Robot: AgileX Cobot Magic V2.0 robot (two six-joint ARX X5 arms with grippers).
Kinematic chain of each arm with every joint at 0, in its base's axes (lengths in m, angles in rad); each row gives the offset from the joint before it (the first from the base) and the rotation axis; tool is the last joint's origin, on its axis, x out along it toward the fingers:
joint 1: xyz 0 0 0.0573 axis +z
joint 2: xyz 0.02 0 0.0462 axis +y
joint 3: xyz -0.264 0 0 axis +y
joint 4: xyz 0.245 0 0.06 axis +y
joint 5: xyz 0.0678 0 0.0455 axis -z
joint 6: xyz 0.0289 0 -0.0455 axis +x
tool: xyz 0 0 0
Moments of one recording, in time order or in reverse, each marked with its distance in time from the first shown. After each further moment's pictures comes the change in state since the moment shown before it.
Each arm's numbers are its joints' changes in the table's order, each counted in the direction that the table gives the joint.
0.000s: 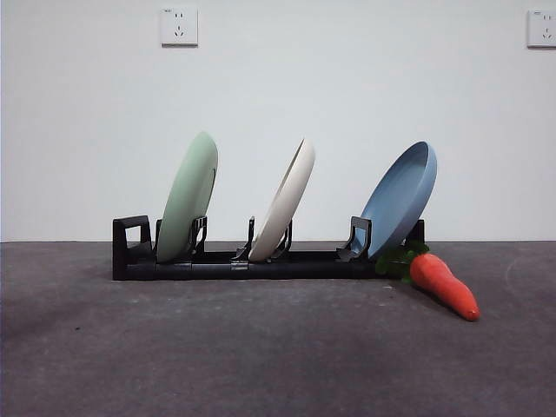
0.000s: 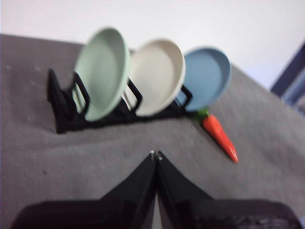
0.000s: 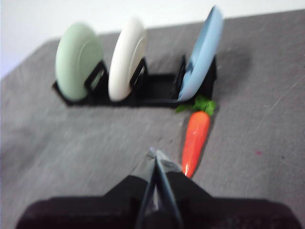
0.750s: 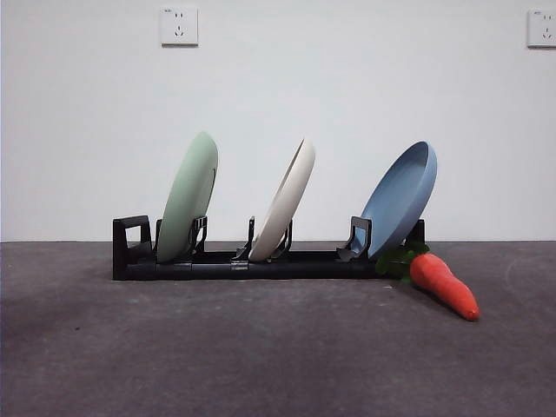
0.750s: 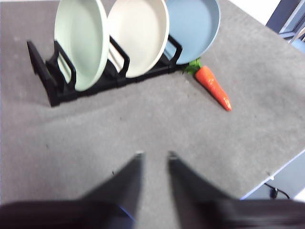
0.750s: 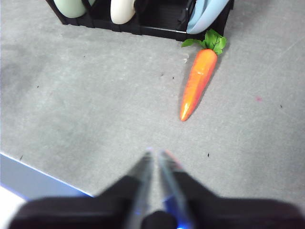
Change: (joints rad) left arm 0.000 0.182 -0.235 0.298 0.029 0.223; right arm 0.000 0.213 -0.242 0.359 -0.026 -0.163
